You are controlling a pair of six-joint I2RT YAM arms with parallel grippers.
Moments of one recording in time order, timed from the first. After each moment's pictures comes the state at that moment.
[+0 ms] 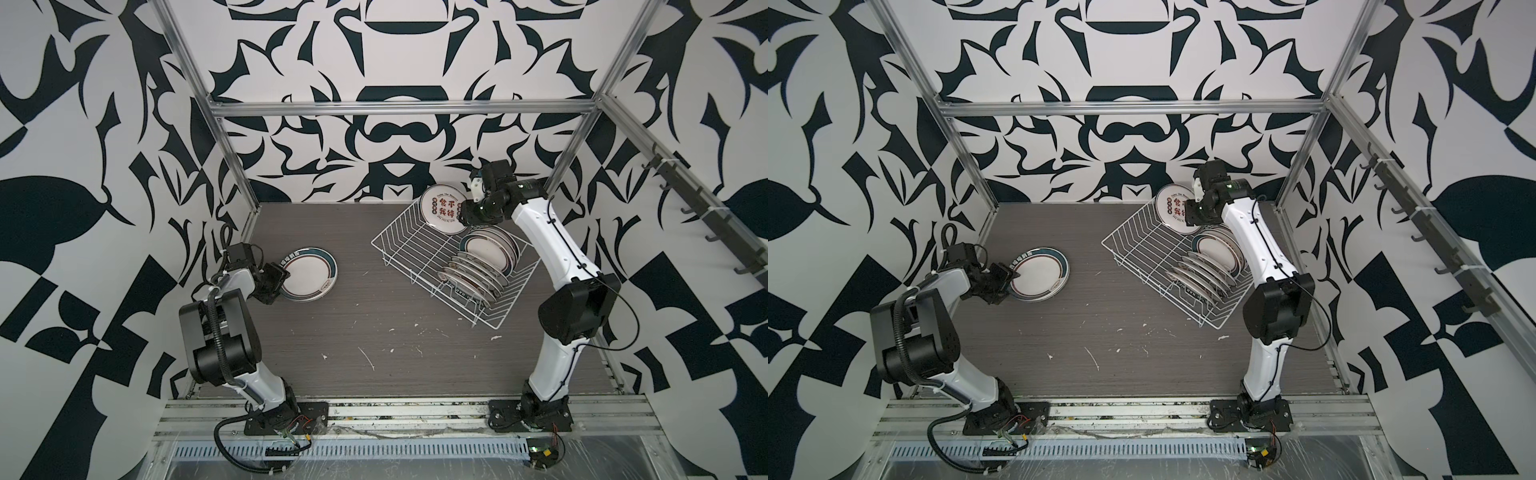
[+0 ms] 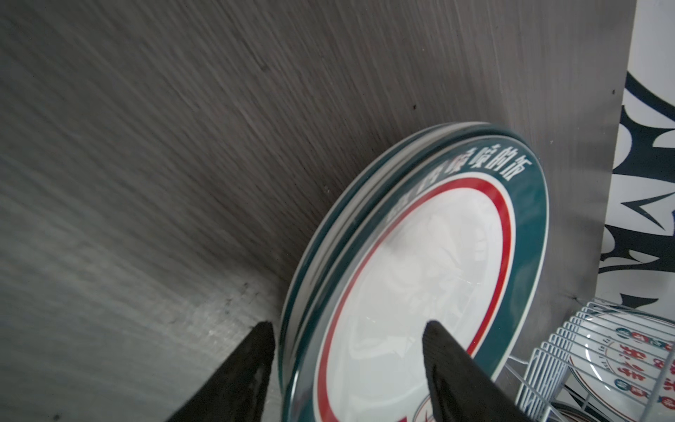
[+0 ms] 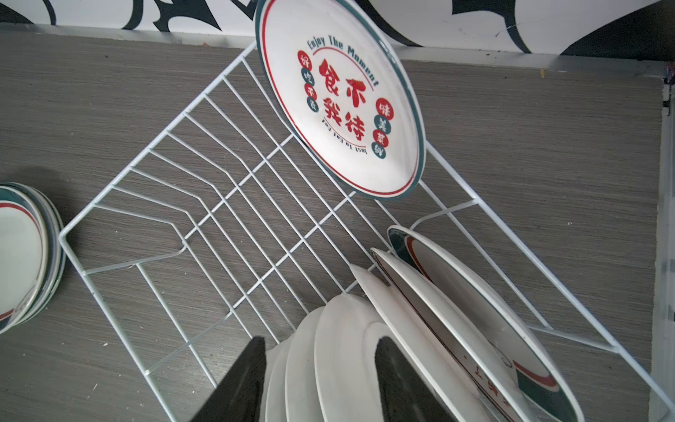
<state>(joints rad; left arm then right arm) 0.33 1.64 0.96 -0.45 0.36 -0.69 0.24 1.90 2.01 -1.09 -0.07 0.13</state>
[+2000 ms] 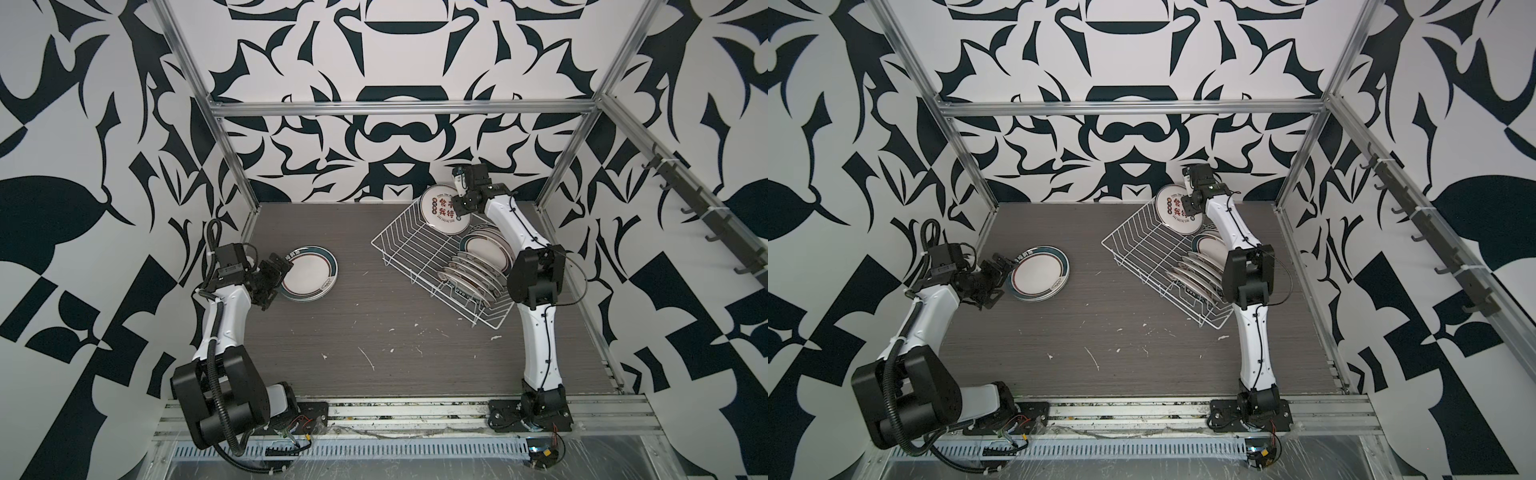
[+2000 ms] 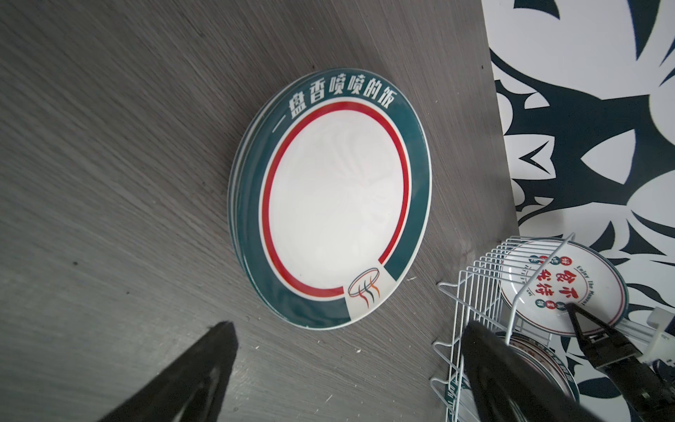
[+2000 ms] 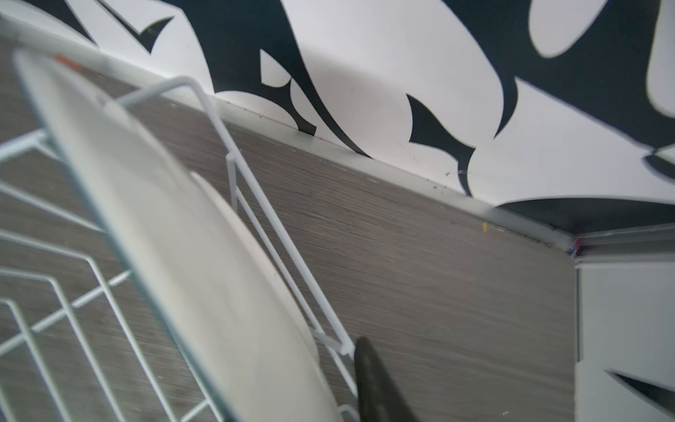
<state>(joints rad) 0.32 1.30 0.91 -0.59 0.45 -0.69 0.20 2.33 2.26 -0.77 0.09 -0.19</state>
